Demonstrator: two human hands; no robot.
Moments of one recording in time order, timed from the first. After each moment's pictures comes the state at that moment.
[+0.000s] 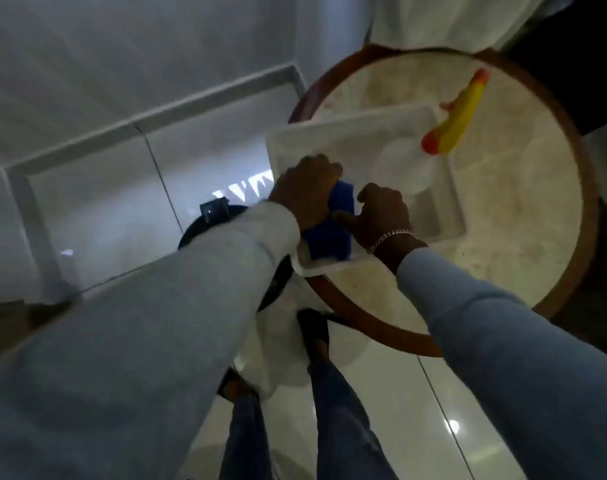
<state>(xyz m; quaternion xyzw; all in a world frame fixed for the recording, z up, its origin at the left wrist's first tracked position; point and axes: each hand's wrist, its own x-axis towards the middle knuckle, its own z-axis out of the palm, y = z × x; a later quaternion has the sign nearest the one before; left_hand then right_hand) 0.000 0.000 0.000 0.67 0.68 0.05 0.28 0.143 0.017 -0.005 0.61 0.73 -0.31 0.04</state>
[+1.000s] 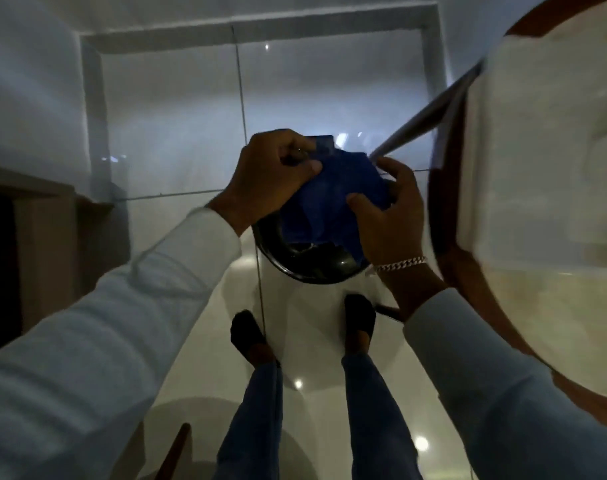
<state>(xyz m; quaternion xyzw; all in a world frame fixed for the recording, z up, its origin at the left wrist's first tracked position) -0.172 -0.181 -0.080 0.32 0.80 0.37 0.36 -0.014 -0.126 -0.076 0.55 0.61 -0.53 -0.20</state>
